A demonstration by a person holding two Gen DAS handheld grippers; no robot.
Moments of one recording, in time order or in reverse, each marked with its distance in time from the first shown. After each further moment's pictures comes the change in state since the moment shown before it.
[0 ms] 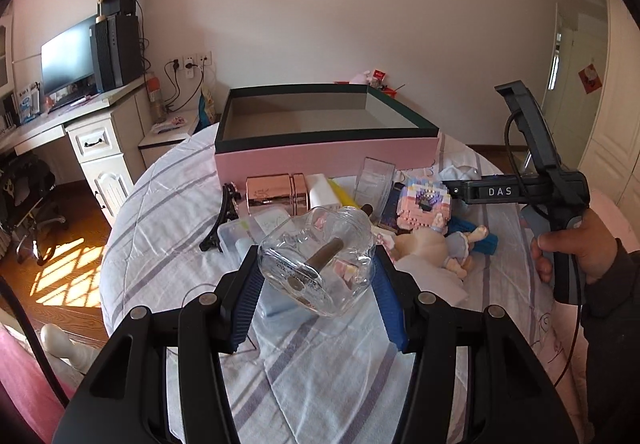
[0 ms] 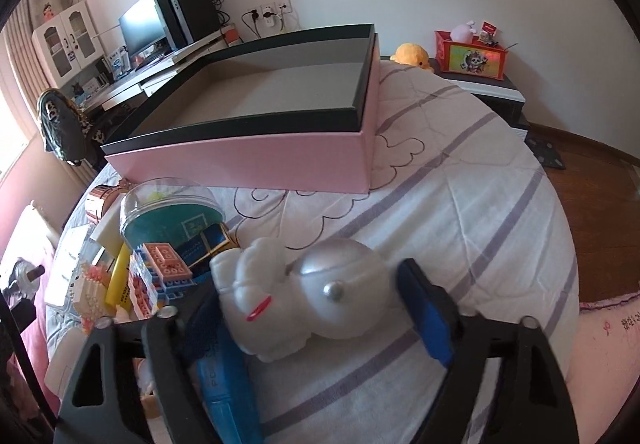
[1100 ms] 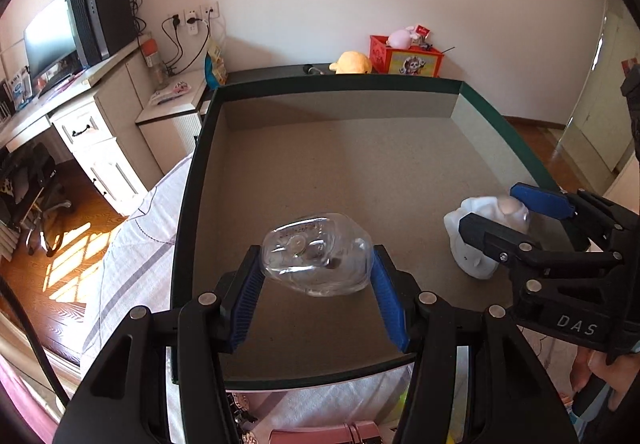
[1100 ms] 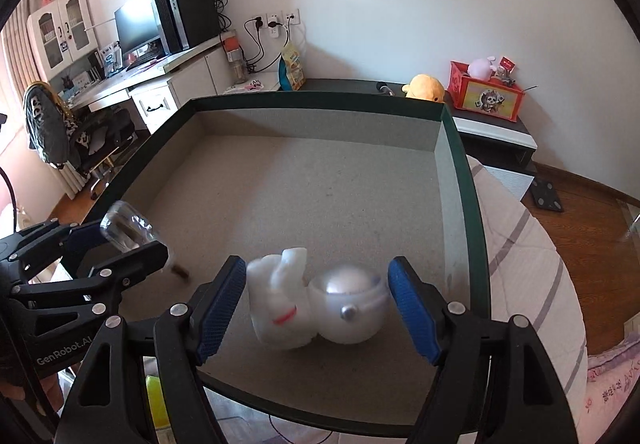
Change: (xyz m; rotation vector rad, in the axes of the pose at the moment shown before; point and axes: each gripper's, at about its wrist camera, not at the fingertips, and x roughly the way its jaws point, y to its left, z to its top) left arm 0.197 0.028 0.130 -0.043 0.240 0.092; right arm 0.068 0.046 0.110 -0.045 -0.031 -0.058
